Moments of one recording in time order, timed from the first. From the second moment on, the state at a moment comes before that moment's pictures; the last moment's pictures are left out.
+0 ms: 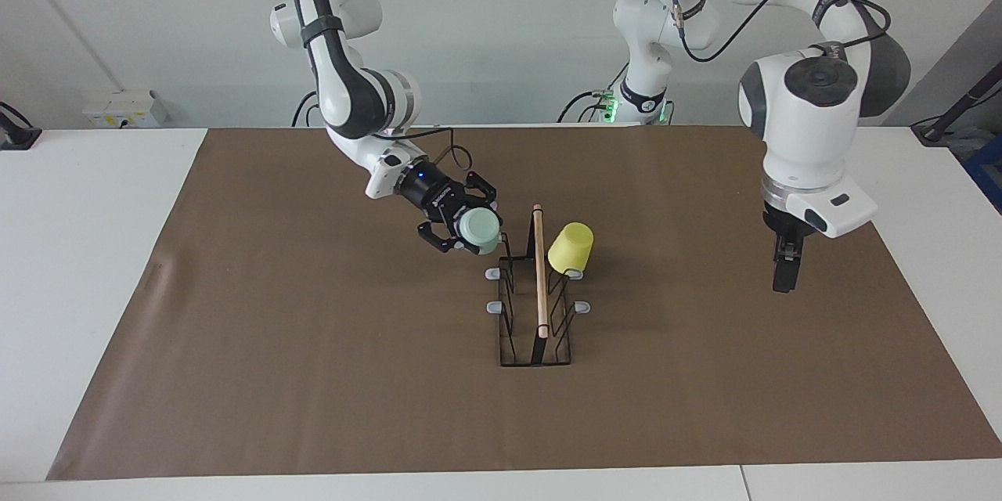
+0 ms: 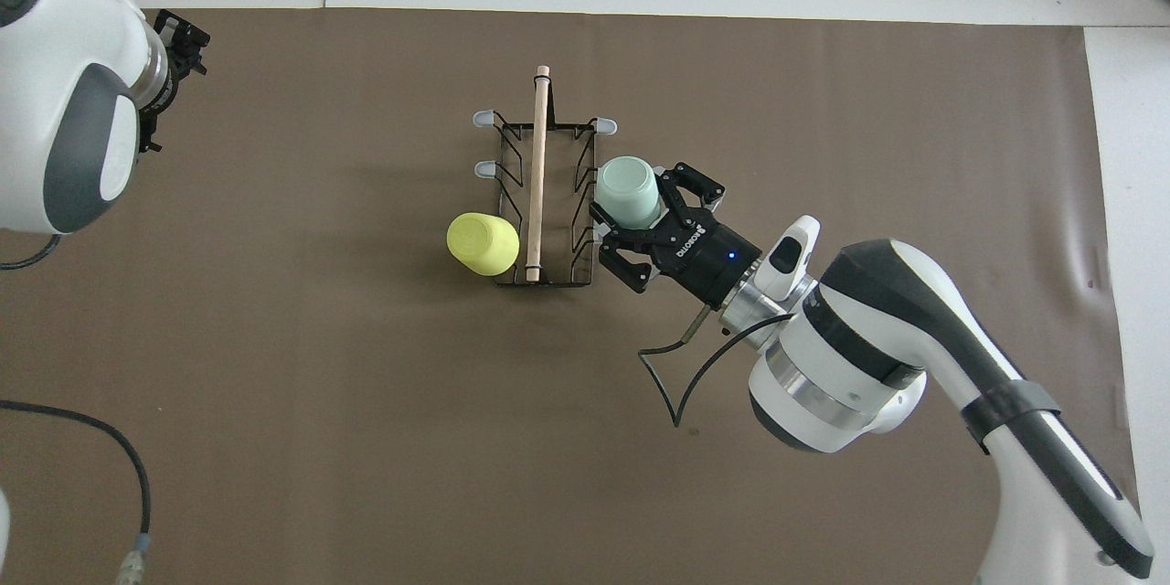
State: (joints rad) left arm -0.41 0.33 0.36 -1.50 0.11 1.98 -1.10; right arm 0.37 0.14 0.12 -2.10 2.41 2.57 -2.40
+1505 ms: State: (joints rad) left arm -0.02 0.00 -0.04 -1.56 -0.06 1.50 0.02; right arm 0.41 0.22 0.12 -2.13 2.55 2.51 -2.53
